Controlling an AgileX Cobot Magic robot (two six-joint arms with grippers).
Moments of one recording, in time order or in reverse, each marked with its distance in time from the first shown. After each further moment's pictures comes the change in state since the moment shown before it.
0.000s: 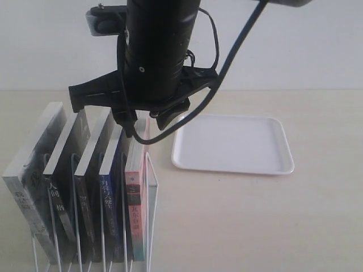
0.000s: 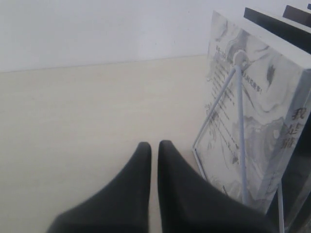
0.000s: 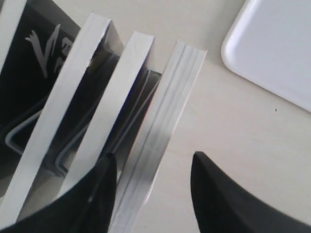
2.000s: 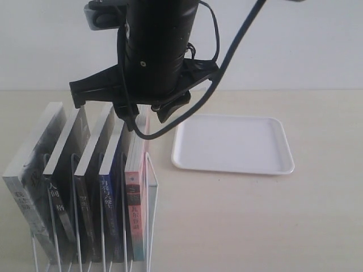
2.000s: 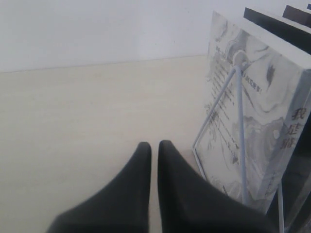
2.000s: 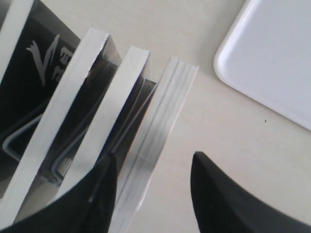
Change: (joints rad) left arm 0.000 0.000 0.000 0.000 0.000 0.000; right arm 0.000 0.000 -0.017 -0.029 0.000 -0.024
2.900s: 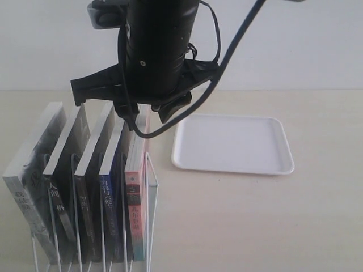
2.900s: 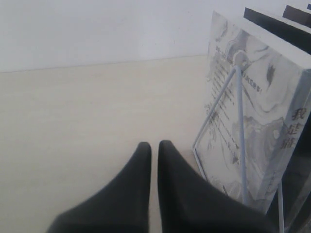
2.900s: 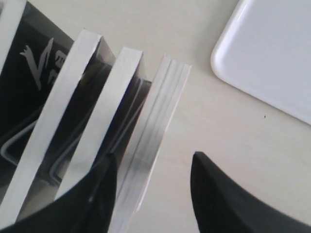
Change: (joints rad) left arm 0.000 0.000 0.000 0.000 0.000 0.000; right arm 0.000 0.000 0.000 -0.009 0.006 0.042
